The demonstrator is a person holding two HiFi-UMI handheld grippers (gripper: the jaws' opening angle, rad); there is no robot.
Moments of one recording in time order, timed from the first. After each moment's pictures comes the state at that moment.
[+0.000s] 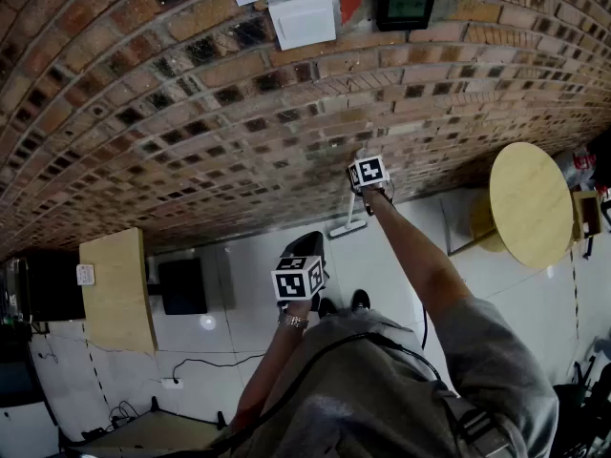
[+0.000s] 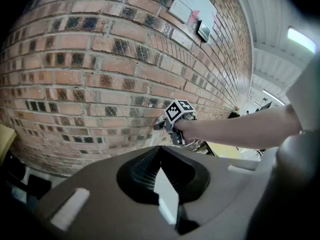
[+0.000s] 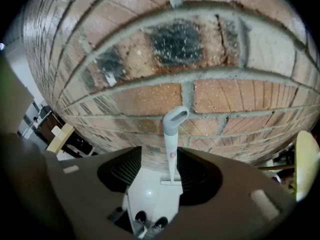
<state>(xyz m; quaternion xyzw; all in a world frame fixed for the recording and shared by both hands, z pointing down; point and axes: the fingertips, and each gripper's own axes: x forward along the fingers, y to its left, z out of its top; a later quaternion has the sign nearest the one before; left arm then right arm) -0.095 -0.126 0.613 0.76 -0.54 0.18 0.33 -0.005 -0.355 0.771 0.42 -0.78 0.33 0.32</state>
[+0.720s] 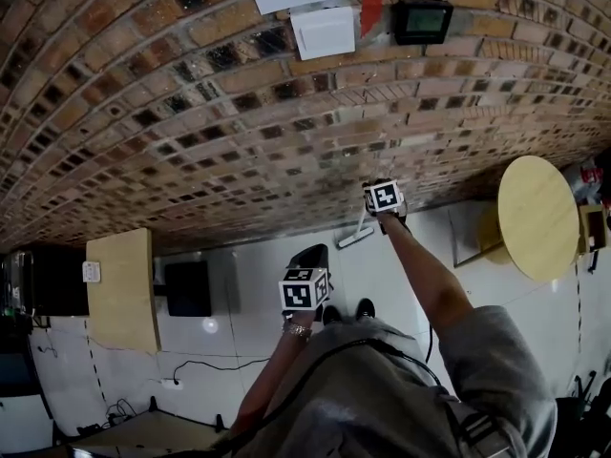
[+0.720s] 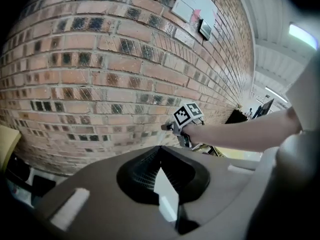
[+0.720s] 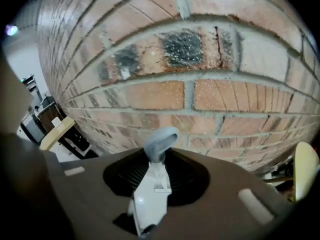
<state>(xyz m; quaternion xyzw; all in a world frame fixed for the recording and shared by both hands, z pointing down) -0.102 -0.116 0.623 0.75 -0.54 0.19 0.33 0.015 -0.337 0.772 0.43 -0.80 0.27 0.31</state>
